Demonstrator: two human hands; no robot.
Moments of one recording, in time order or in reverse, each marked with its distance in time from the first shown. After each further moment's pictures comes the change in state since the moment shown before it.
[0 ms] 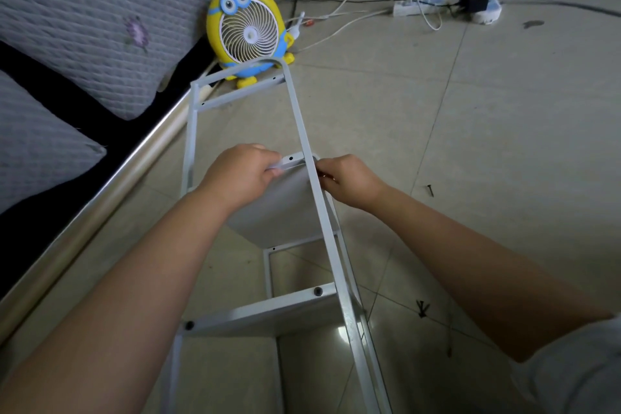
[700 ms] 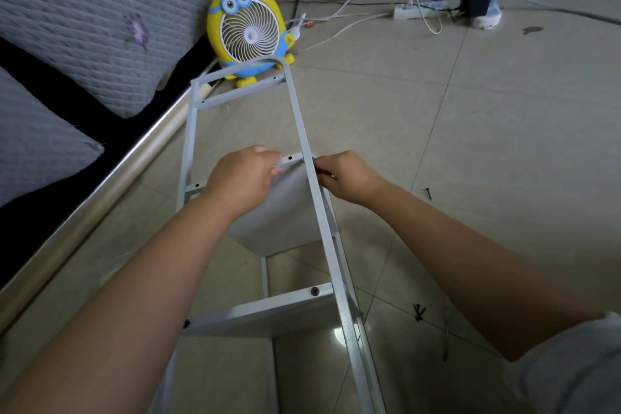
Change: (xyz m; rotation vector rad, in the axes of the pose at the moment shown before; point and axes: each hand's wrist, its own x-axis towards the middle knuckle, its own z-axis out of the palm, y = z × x) left_hand -0.004 0.004 0.009 -0.024 0.076 -0.029; right_hand 0.003 0.002 -0.005 0.014 -0.010 -0.025
